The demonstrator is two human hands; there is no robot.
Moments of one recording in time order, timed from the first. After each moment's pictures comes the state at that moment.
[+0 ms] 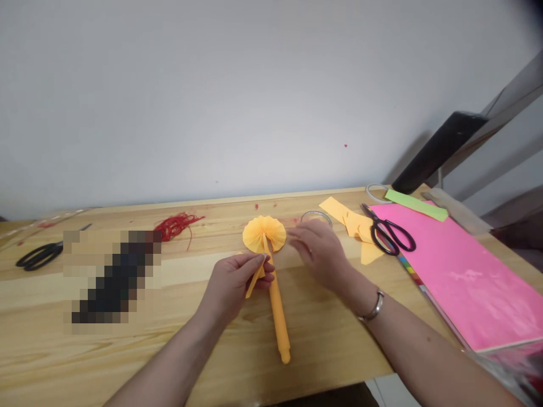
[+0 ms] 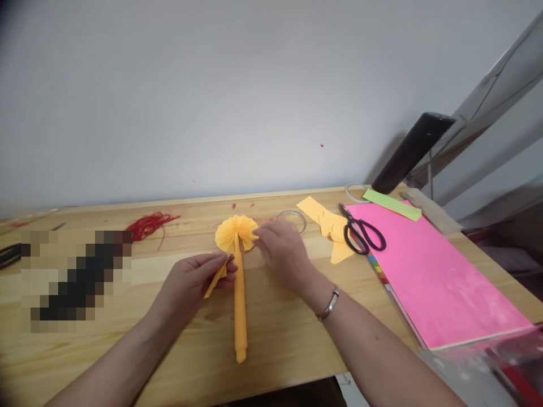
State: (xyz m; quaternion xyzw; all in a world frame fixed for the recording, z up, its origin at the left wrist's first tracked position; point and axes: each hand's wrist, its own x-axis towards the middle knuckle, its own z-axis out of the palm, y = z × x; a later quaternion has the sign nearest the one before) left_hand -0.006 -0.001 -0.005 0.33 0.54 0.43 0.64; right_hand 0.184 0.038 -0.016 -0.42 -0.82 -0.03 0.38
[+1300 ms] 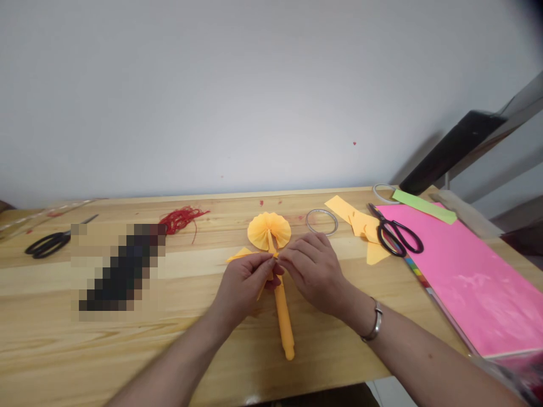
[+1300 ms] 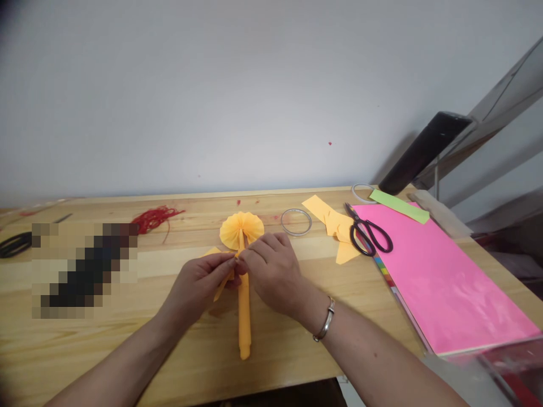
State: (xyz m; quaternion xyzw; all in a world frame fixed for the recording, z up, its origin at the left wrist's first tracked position) left_hand 0.001 -0.008 -0.001 0.48 0.55 0.39 0.56; right_hand 0.164 0.010 -0.012 -0.34 -0.85 -0.02 0.39
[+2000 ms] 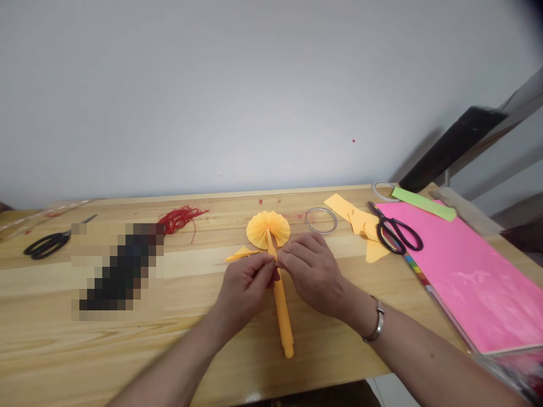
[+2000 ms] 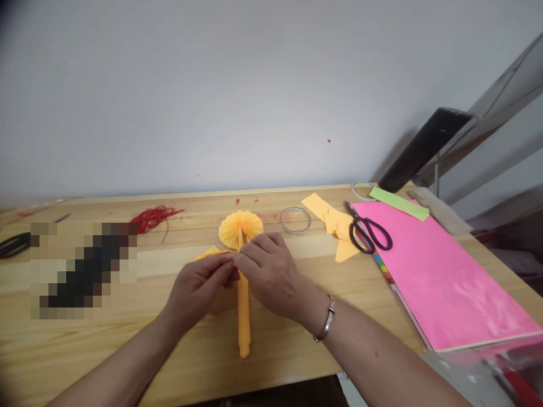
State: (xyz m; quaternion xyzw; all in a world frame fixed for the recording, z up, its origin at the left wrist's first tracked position) left_hand -0.002 -0.014 -0.004 0.61 0.51 0.40 0.46; right_hand 0.165 0.010 -0.009 -0.30 -0.88 -0.02 0.37
